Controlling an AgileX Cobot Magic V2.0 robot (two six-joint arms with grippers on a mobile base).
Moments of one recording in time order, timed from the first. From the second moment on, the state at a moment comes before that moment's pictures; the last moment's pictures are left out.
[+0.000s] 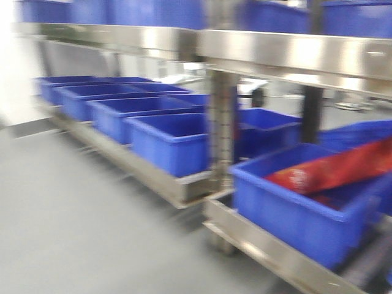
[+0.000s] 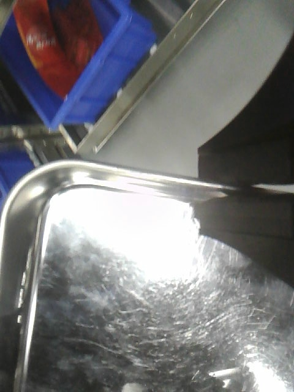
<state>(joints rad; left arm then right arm) -0.90 1.14 -1.18 0.89 0.95 -0.97 0.90 1.21 -1.19 -0.59 0.98 1.14</state>
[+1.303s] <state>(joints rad) -0.90 1.14 -1.18 0.90 0.95 -0.97 0.90 1.21 -1.19 -0.59 0.98 1.14</state>
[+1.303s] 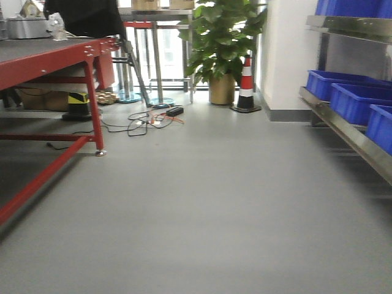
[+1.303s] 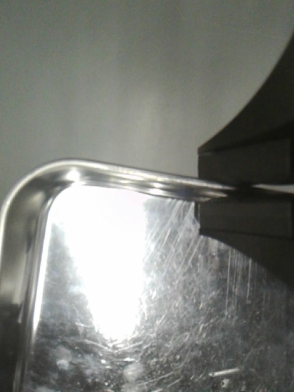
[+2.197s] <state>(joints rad) -0.90 1.14 -1.18 0.90 0.95 -0.97 0.90 1.21 -1.19 -0.59 0.98 1.14</state>
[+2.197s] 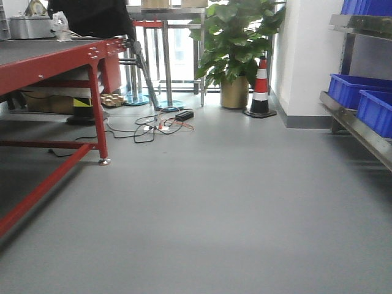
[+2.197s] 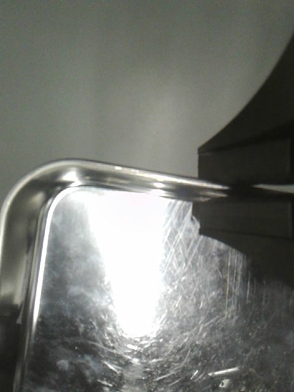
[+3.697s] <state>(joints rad) -0.90 1.14 -1.18 0.90 0.95 -0.97 0.90 1.21 -1.19 -0.59 0.98 1.14</state>
